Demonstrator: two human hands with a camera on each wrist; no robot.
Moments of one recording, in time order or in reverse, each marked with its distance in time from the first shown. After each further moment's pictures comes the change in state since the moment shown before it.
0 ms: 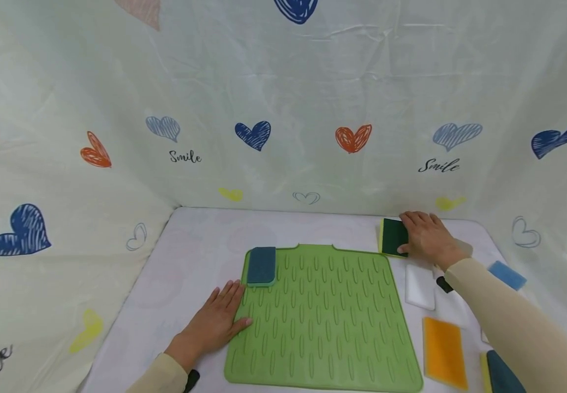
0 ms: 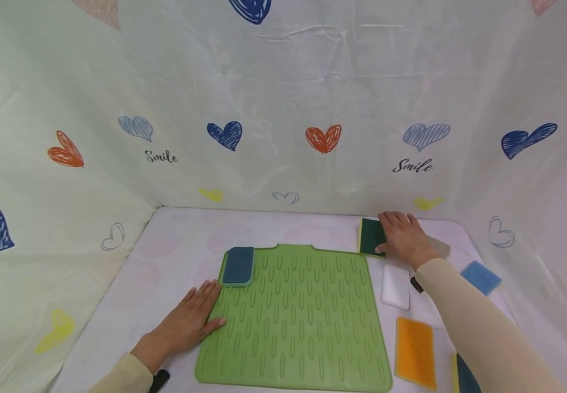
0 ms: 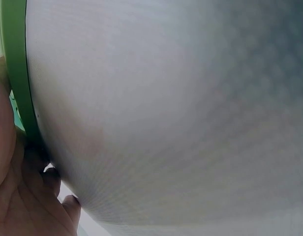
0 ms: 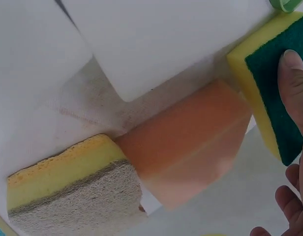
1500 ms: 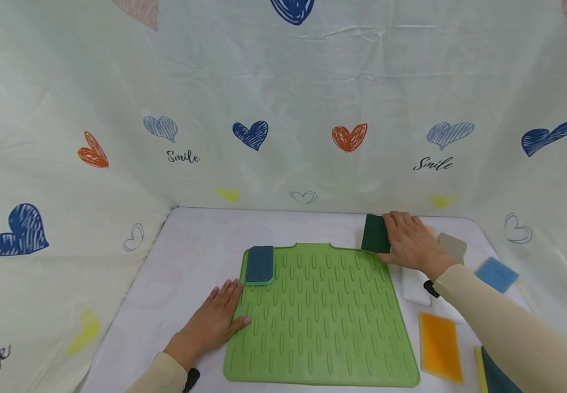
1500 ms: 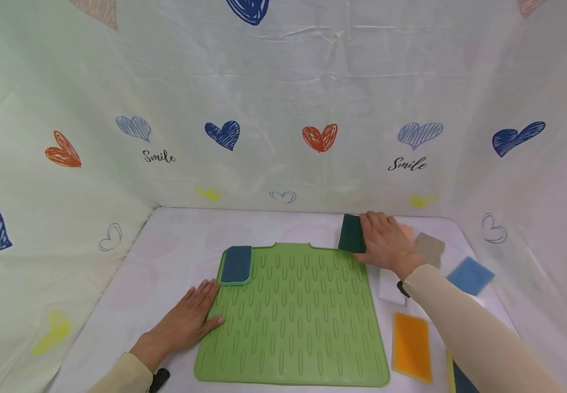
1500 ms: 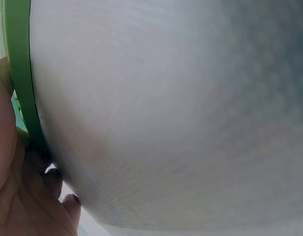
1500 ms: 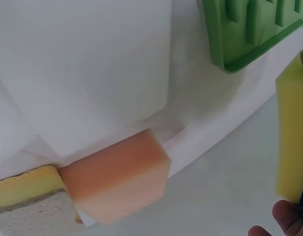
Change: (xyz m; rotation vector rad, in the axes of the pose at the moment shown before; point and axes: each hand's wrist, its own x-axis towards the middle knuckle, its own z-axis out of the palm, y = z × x) left_hand 0.000 0.000 -0.002 -0.018 -0.008 -0.007; right_hand -0.011 -0.042 0.000 -0.197 0.323 -0.211
